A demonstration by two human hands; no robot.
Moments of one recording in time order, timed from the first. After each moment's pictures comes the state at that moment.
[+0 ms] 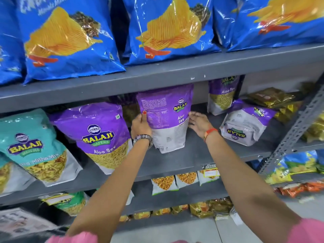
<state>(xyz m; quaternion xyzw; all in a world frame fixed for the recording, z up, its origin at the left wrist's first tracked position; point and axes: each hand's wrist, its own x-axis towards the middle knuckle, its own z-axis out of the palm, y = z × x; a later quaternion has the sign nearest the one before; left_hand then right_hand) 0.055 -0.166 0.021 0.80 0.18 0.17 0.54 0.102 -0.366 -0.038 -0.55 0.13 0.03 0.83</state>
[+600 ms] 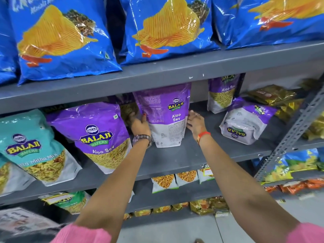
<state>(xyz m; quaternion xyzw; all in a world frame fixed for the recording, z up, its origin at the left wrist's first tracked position) 0.080 -0.165 -0.001 0.80 0.18 0.17 0.55 0.094 -0.344 -0.038 -0.53 0.18 -0.04 0.83</state>
